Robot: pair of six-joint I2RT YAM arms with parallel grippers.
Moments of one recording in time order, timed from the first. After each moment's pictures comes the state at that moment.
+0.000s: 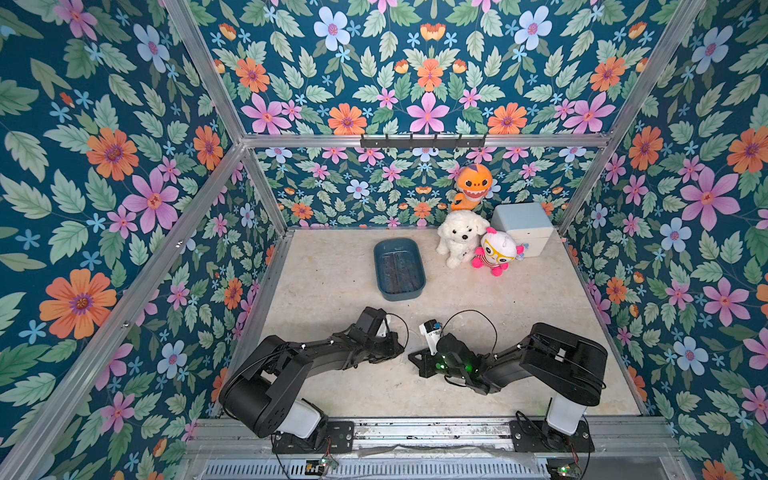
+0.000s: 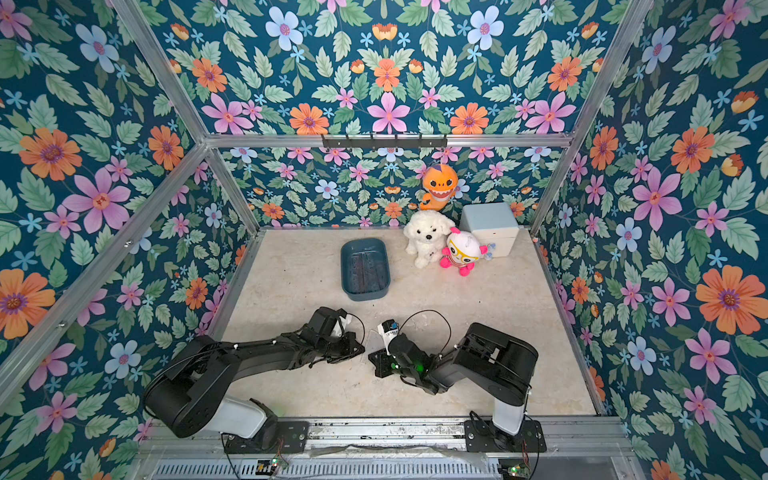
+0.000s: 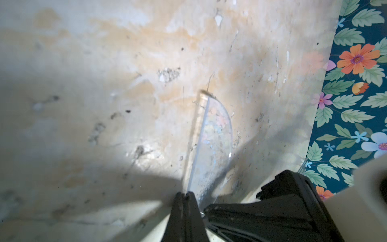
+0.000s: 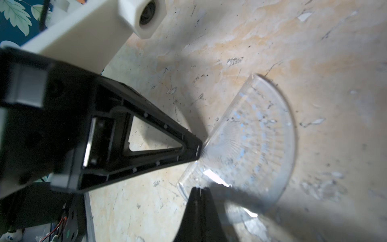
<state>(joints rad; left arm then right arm) -0.63 1.47 0.48 0.07 0.43 -0.81 1.06 1.80 0.50 0.70 -0.08 0.74</state>
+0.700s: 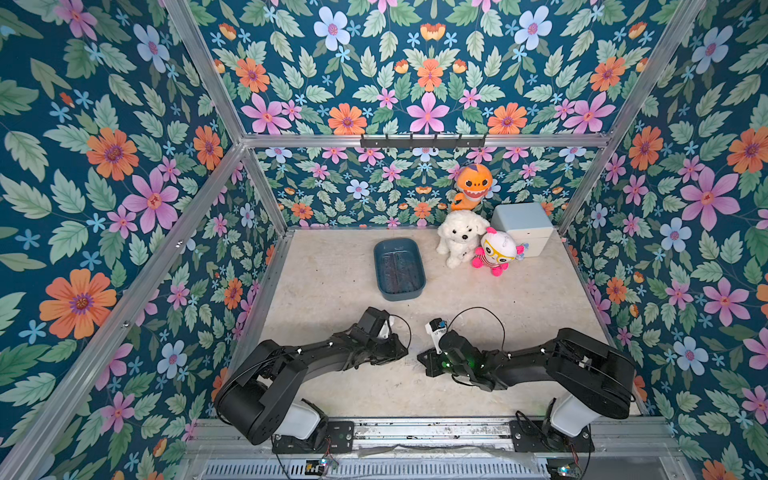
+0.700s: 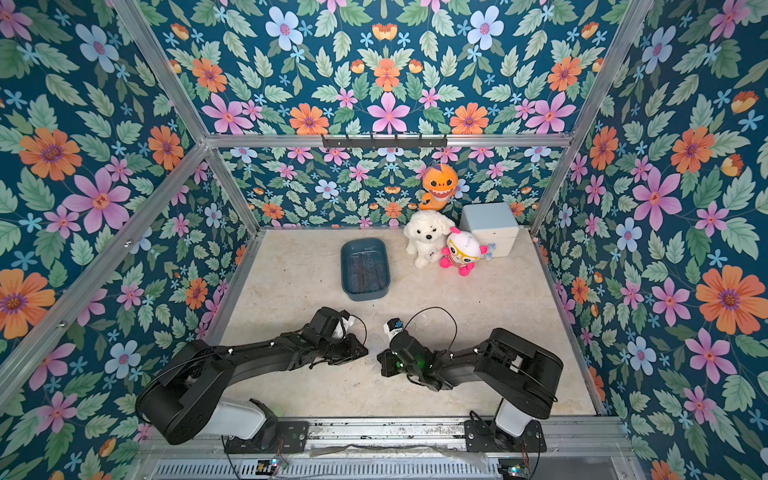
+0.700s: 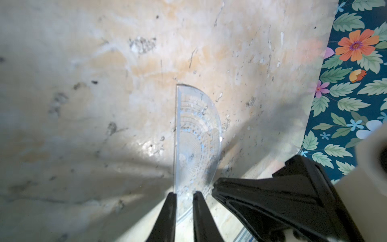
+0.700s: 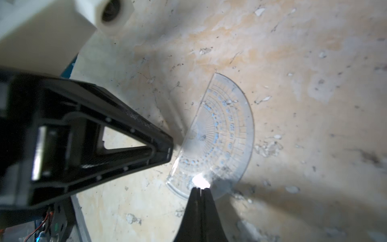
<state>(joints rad) -0.65 1.43 0.50 -0.01 0.44 -0.81 1.04 1.65 0.52 0.43 -0.05 0.73</state>
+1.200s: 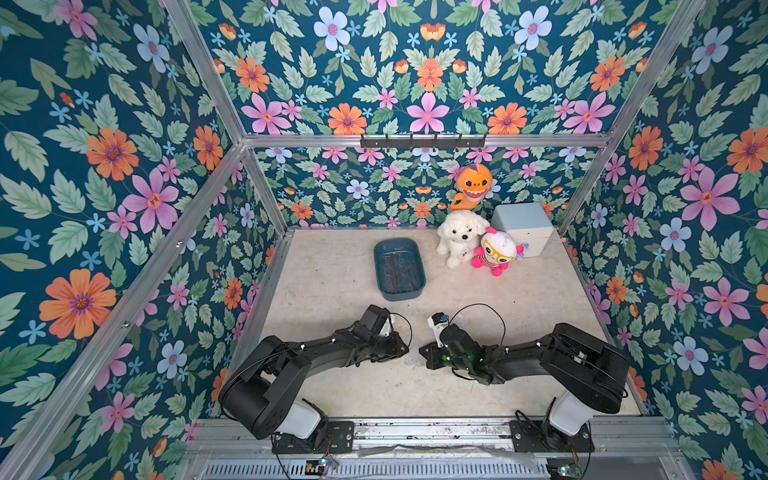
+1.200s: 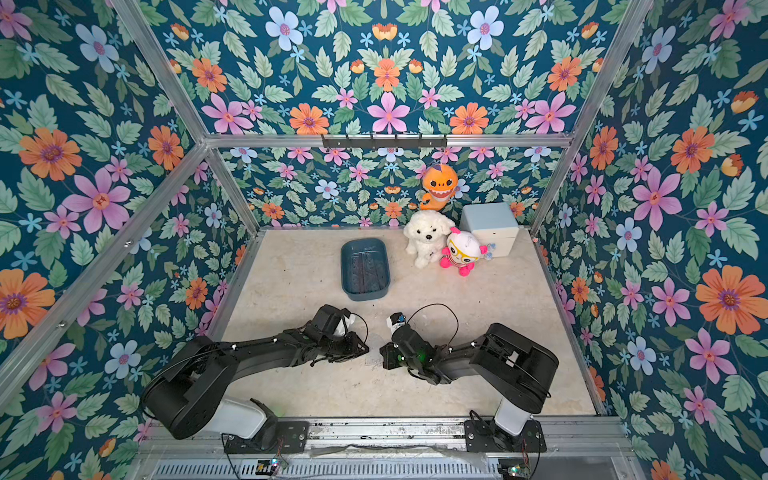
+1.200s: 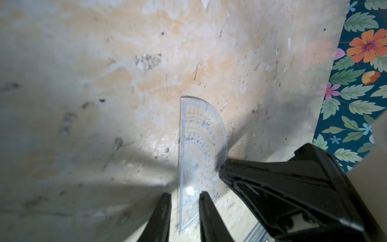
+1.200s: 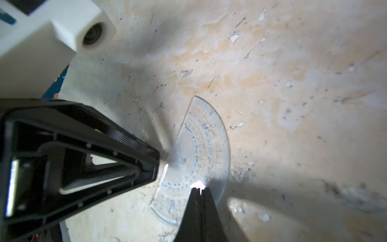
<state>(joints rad) -0.65 1.47 0.53 -0.03 0.42 -0.78 0.98 1.69 0.54 0.45 -0.05 0.71</state>
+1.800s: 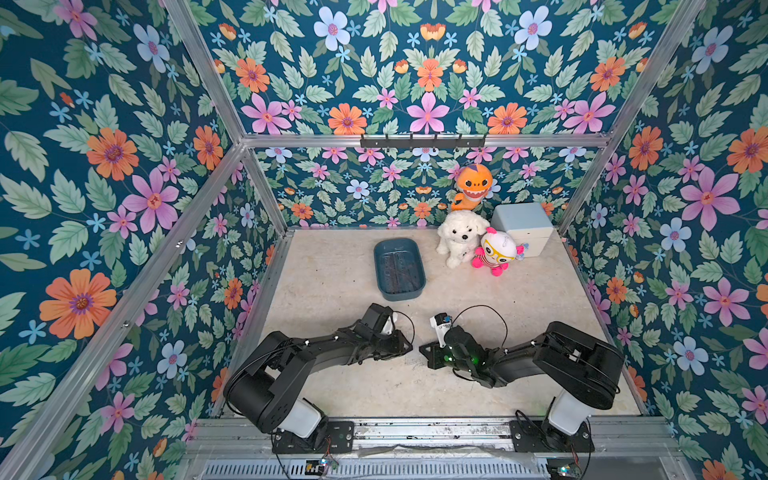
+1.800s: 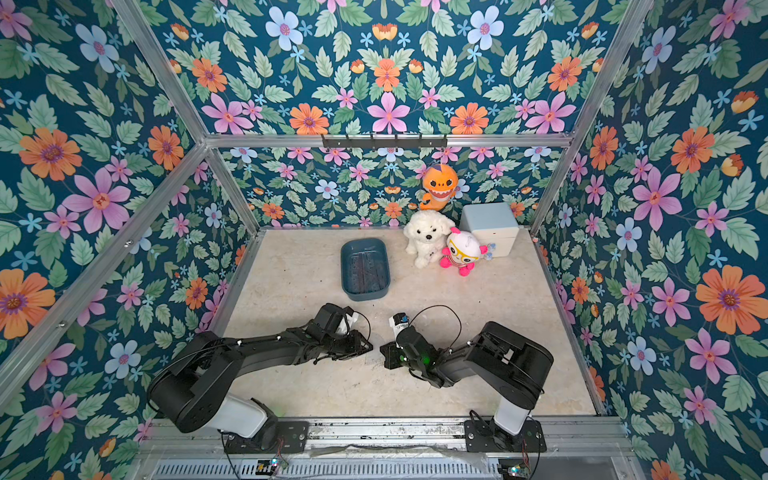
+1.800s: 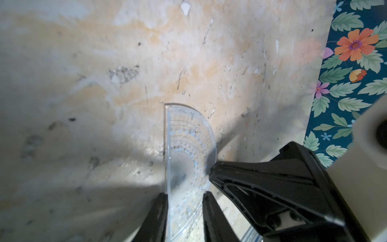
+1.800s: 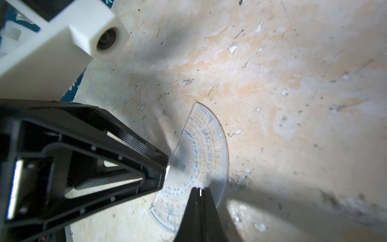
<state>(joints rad) -0.65 1.50 0.54 0.02 0.43 -0.78 0.97 1.72 0.47 0.61 -0.06 0.72</state>
